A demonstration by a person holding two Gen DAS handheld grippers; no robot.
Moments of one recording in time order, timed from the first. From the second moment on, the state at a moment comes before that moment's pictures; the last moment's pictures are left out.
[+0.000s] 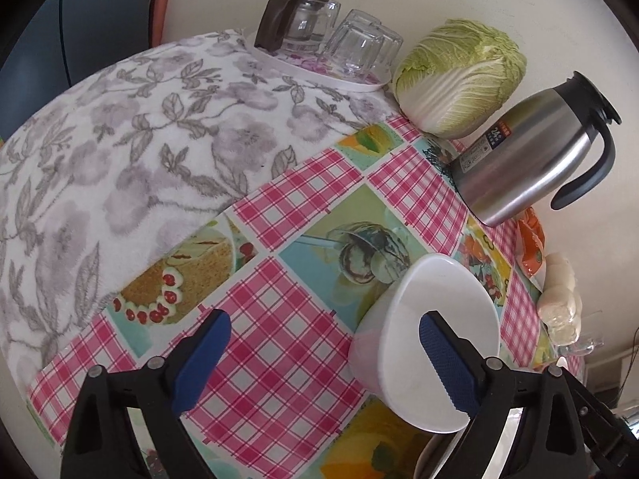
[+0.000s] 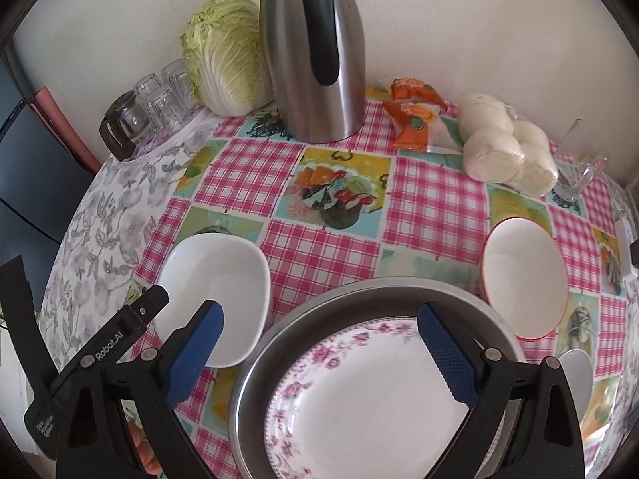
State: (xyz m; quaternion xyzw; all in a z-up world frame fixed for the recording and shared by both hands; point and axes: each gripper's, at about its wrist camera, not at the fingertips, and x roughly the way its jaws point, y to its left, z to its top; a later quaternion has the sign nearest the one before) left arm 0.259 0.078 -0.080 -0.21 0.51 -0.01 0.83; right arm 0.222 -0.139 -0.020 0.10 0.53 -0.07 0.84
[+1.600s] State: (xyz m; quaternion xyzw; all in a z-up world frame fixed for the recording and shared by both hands) left arm 0.261 -0.239 -0.057 0.06 0.57 -0.27 0.77; right arm 0.171 -0.367 -0.078 0.22 0.57 -0.19 0.77
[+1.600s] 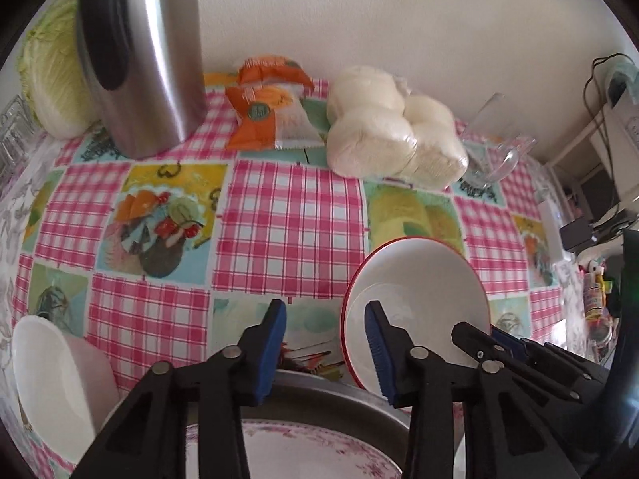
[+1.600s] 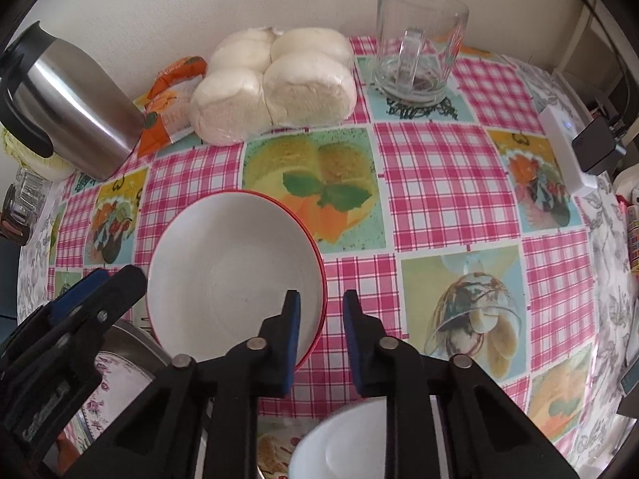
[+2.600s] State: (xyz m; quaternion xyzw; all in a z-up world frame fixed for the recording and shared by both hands) left arm 0.221 -0.301 -0.041 0.06 0.54 -0.31 0.78; right arm 0.135 -0.409 -0.056 0.25 0.52 -0.18 0.79
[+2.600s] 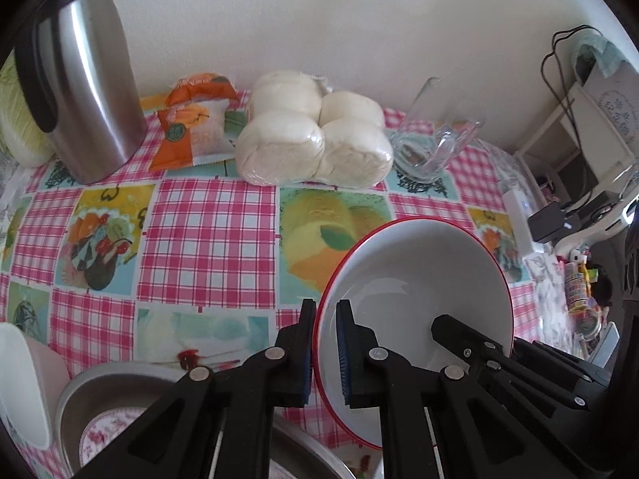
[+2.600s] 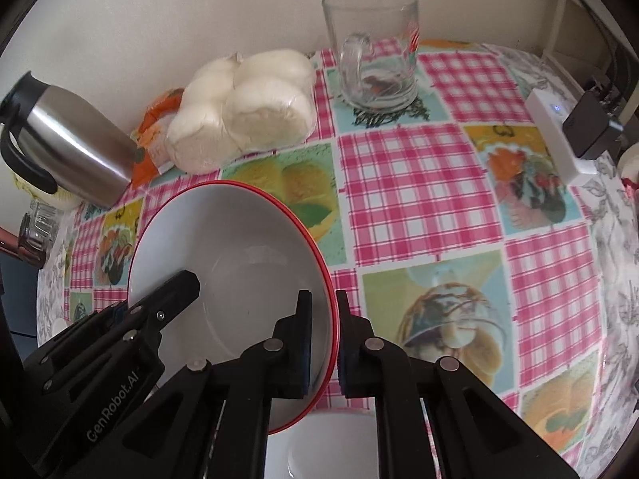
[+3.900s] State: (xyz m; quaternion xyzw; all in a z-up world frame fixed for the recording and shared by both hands) left arm 0.127 -0.096 -0.015 -0.02 0.51 -0.23 0.83; right arm 0.056 -0.228 -0.027 0.24 0.46 -0.12 0.84
